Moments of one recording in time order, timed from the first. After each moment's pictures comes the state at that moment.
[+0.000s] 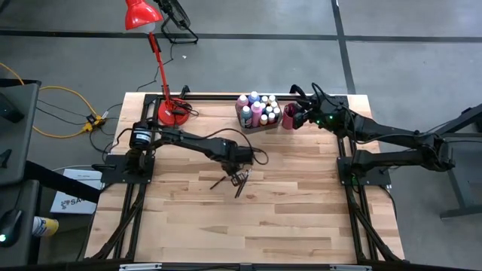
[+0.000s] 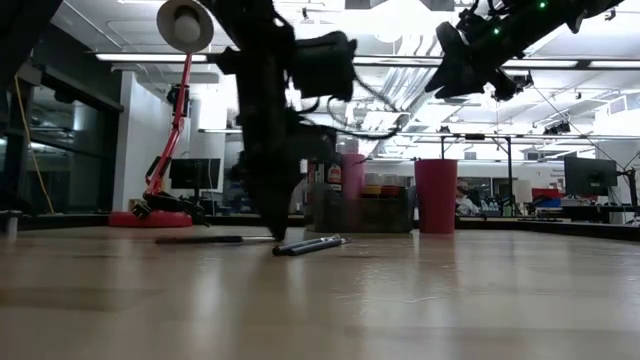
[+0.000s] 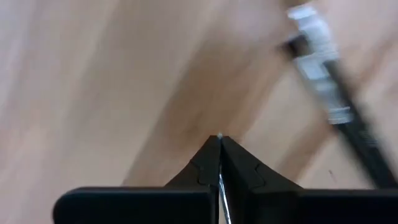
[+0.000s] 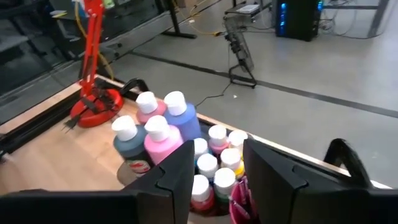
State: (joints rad) left arm 0.00 1.98 1.36 -0.71 -0.05 -0.53; right arm -0.40 0.93 0.70 -0.13 0.42 0.39
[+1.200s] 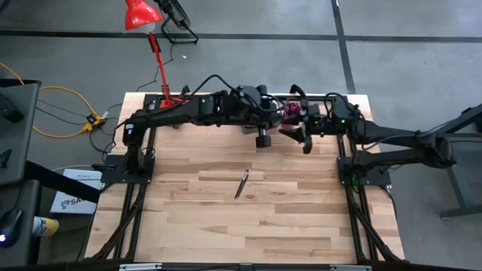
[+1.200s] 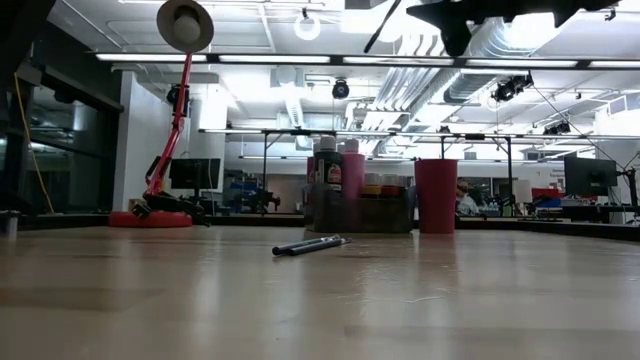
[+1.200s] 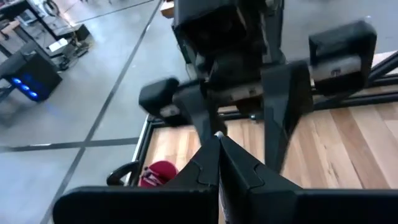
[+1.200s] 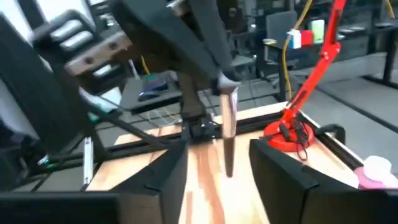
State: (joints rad) left arm 0.08 1.90 2.17 -0.62 -0.15 0.25; right arm -0.31 0.89 0.70 0.18 -0.29 0.20
